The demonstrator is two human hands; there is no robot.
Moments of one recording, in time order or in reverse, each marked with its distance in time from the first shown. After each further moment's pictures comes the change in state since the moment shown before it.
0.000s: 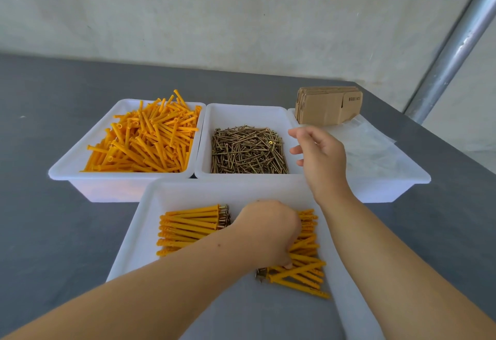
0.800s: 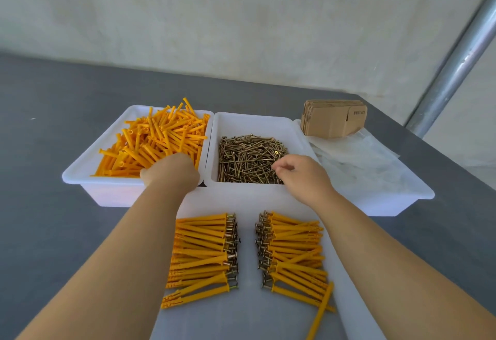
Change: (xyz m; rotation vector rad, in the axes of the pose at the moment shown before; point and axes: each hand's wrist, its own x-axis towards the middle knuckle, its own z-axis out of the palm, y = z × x) left_hand -0.022 -0.152 -0.019 -0.313 0.263 -1.064; right_hand 0.016 0.016 0.019 -0.613 -0.440 0.011
